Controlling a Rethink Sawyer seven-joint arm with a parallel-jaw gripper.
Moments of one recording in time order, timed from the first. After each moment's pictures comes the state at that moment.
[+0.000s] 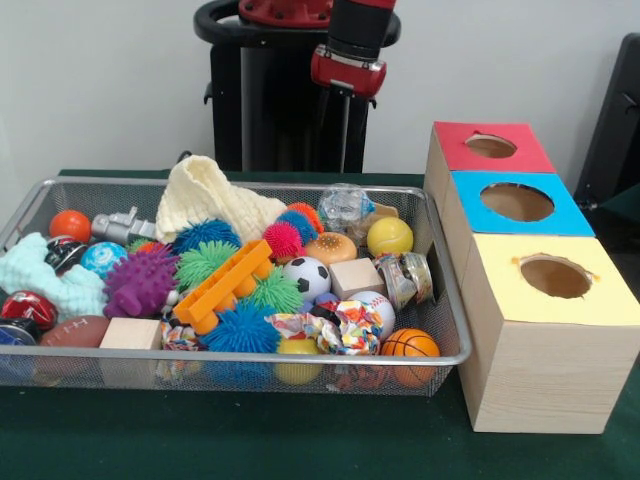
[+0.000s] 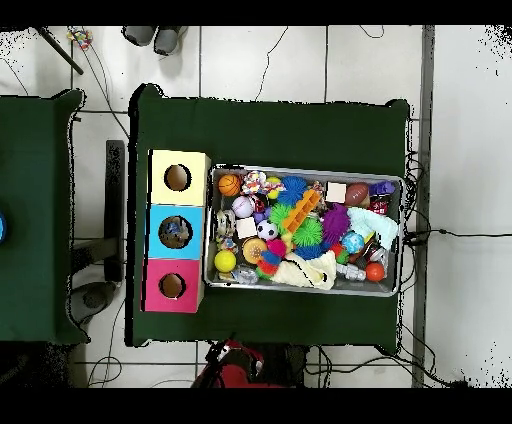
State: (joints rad) arm 0.00 -0.54 -0.30 2.39 -0.22 -0.40 2.20
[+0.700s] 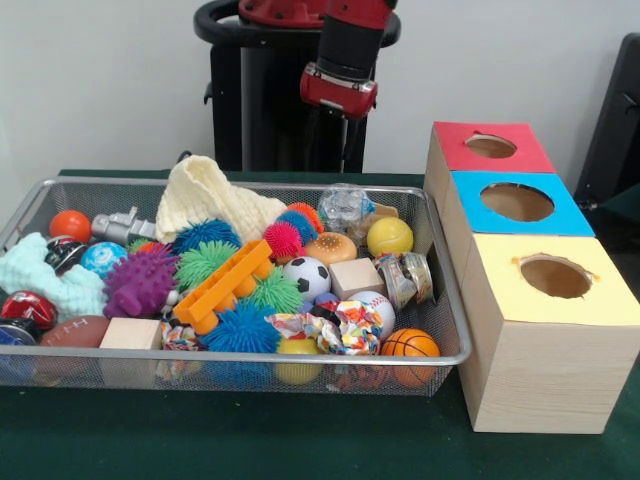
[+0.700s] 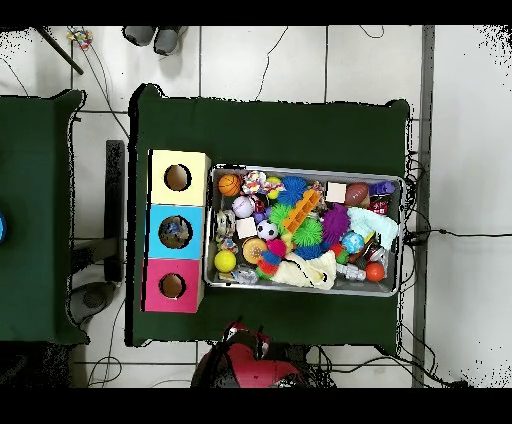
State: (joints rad) arm 0.00 -0.50 -0.30 2.28 -0.22 -0.32 2.20
